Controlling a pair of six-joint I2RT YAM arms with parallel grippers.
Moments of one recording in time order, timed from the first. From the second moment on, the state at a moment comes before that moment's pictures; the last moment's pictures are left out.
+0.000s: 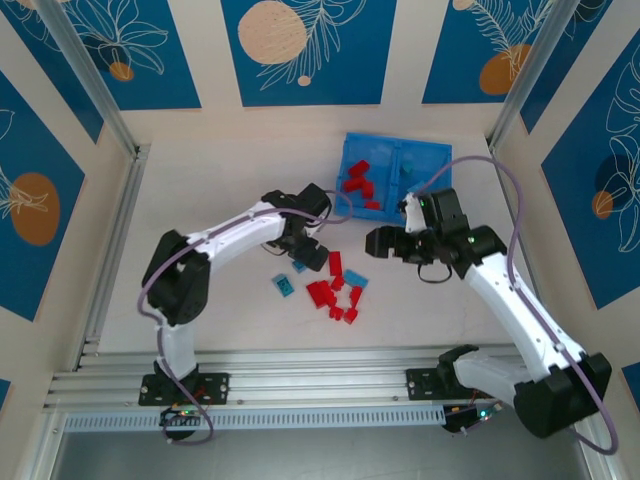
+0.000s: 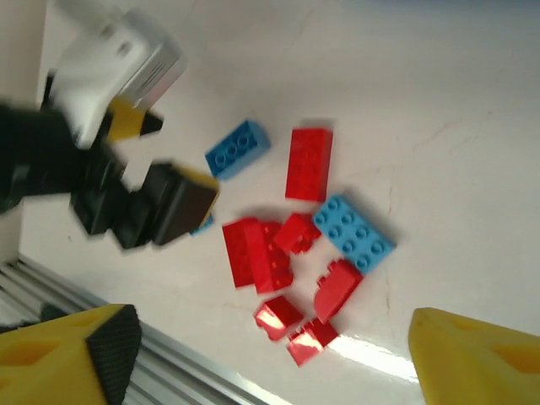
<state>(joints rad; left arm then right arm) -0.73 1.95 1.58 -1.01 -0.07 -0.16 0.36 1.05 1.01 -0.87 -0.36 0.45</state>
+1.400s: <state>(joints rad) -0.72 2.07 1.99 -0.93 0.22 -0.25 0.35 0.99 1.04 -0.85 -0.22 0.58</state>
